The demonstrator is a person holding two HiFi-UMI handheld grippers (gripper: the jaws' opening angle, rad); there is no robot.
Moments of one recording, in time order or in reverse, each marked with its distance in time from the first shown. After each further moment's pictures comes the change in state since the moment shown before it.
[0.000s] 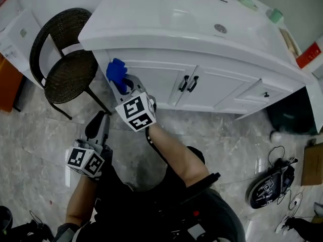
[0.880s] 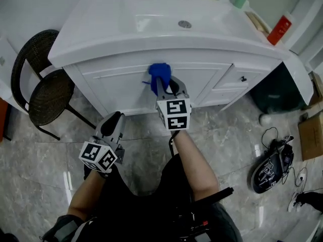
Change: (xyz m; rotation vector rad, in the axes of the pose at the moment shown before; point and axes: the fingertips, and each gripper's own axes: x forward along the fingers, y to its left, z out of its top) left arm 0.085 -0.097 -0.053 -0.016 0.038 -0.302; right arm -0.205 -0.187 -0.059 0.109 0.113 -0.598
